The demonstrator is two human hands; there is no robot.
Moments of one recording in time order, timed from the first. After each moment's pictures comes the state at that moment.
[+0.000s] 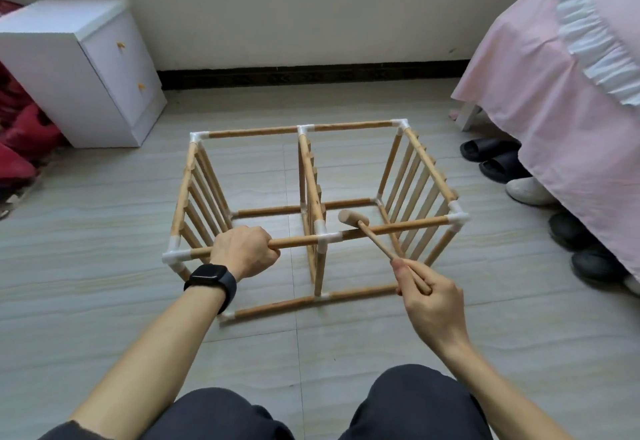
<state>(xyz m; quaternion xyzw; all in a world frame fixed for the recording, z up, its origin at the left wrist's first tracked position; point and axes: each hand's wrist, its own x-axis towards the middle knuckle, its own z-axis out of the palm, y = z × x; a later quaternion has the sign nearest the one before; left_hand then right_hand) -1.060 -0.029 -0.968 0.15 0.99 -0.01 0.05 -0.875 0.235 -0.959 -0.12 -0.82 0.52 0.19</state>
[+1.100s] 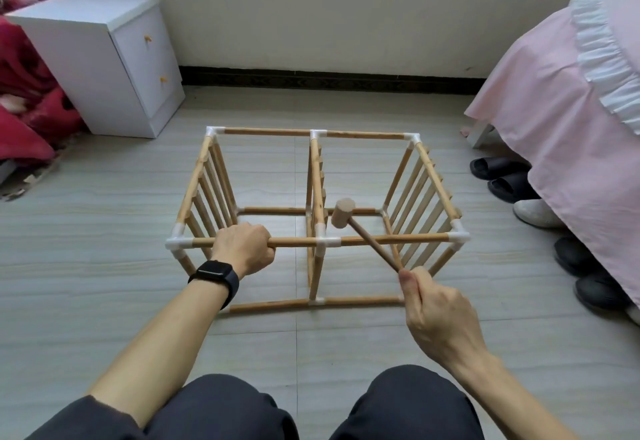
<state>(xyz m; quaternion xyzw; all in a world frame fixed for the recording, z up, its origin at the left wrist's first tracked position) -1.054 -0.045 -0.963 0.13 0.99 -0.03 0.03 -0.871 0.237 -0.935 -0.03 -0.97 0.20 0.14</state>
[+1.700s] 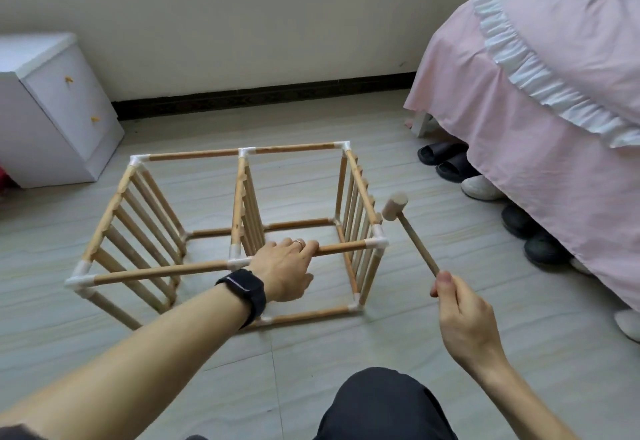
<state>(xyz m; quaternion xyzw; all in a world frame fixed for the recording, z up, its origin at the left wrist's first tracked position) -1.020 0.082 -0.931 0.38 0.92 -0.04 0.09 -0.821 0.306 -0.946 -0.27 -0.86 0.39 0.20</state>
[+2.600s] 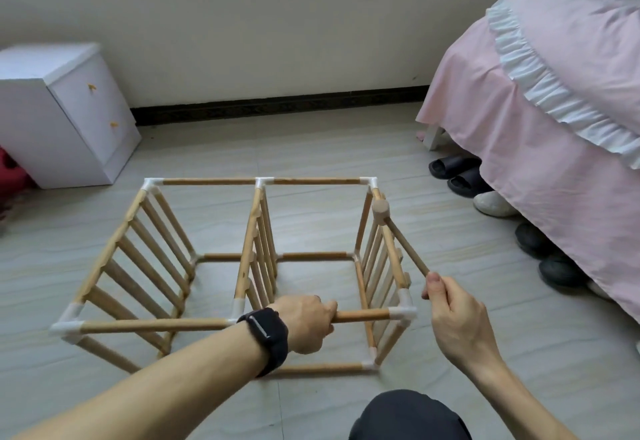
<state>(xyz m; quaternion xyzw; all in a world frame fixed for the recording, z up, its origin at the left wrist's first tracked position) -0.969 0.089 -0.927 0.38 0.89 -0.10 0.25 -0.850 0.297 -0.928 -0.25 -0.87 0.39 0.17</state>
